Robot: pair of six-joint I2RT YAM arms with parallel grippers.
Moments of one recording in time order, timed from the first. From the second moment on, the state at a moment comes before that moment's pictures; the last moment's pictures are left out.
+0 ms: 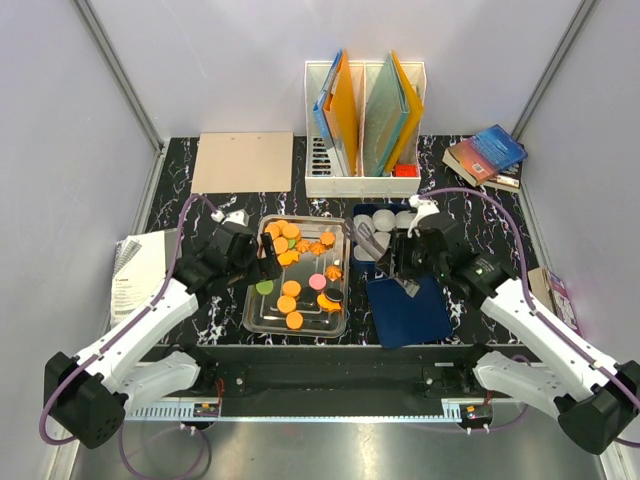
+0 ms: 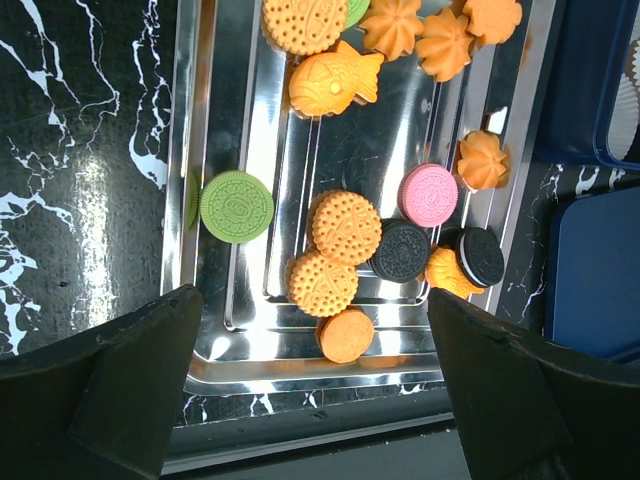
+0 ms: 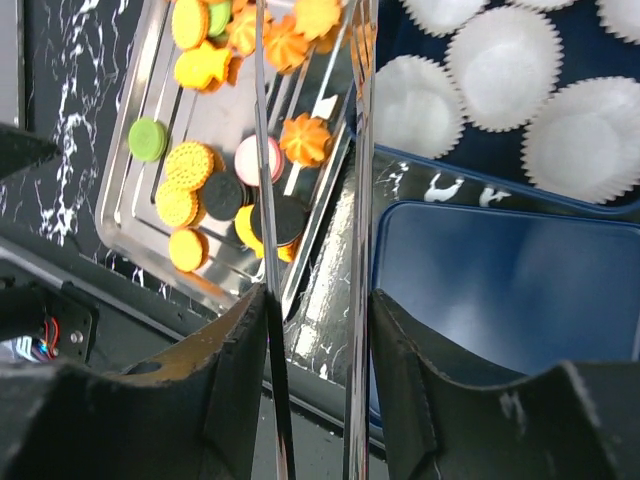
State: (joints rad) left arm -0.55 0.99 0.78 -0.67 -0.12 -0.69; right arm 0.61 0.96 0.89 -0.59 -0.04 0.50
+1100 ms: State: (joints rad) left arm -0.55 0.88 0.80 -0.82 -0.28 -0.67; right arm 1.23 1.19 1.05 -0.87 0.36 0.51
